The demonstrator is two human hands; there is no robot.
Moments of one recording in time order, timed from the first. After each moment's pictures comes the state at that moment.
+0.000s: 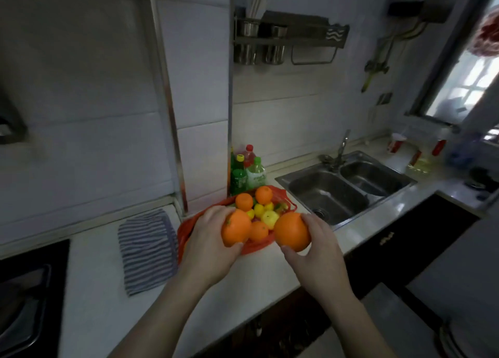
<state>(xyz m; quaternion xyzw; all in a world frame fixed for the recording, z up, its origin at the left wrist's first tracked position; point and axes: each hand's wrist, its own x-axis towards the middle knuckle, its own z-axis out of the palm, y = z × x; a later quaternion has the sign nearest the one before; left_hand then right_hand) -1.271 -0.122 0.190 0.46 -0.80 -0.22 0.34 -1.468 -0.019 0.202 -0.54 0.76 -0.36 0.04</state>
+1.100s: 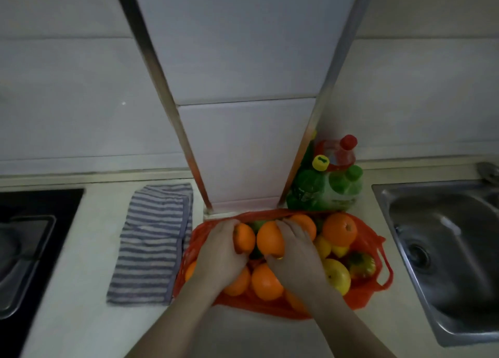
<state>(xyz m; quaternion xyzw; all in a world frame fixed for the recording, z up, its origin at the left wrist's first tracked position) -1.332 -0.381 0.013 0.70 -0.61 -0.31 0.21 -1.509 -0.384 0.039 -0.72 0.64 -0.10 0.26</state>
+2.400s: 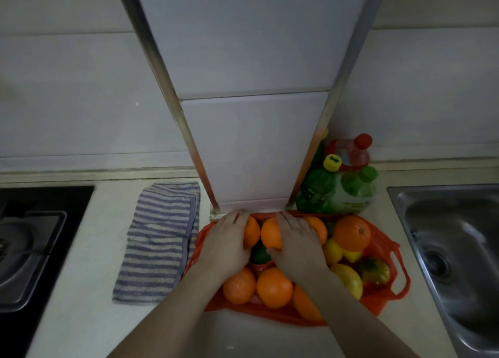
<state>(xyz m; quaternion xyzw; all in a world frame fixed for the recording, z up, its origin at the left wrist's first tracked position) -1.323 -0.402 0.002 0.66 -0.72 -0.19 0.10 -1.504 -0.416 0.008 -0.78 0.59 -0.02 0.19</state>
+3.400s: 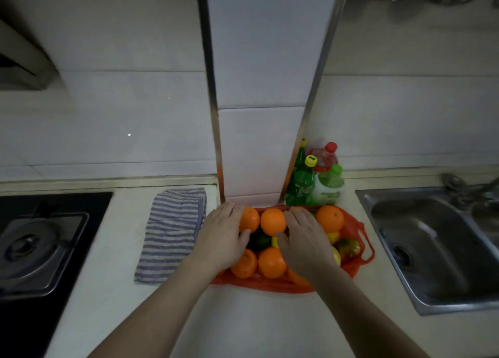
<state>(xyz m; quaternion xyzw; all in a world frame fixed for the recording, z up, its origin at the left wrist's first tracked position) -1.307 -0.316 0.097 0.64 -0.75 -0.09 0.15 -1.506 -0.321 0.095 -0.78 0.62 -0.07 0.08</state>
